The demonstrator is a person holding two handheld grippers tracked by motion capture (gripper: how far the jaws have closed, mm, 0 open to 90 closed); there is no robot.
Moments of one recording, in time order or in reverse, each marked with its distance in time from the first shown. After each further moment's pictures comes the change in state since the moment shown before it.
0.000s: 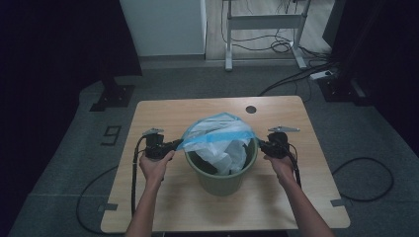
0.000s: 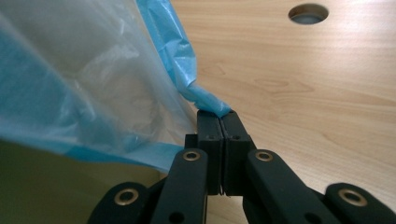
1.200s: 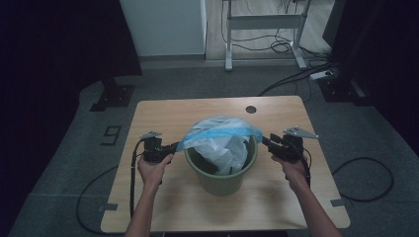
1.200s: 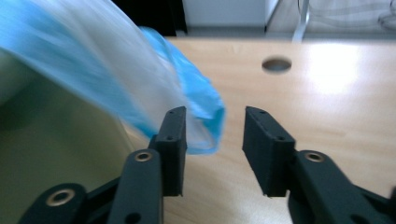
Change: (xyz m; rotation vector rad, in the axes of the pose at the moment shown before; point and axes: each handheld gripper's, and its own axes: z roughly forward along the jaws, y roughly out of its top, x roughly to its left) left arm 0.002 -0.009 -0.007 -0.017 -0.023 0.001; right arm -0.002 0.000 -0.055 -0.229 -0.026 -0.032
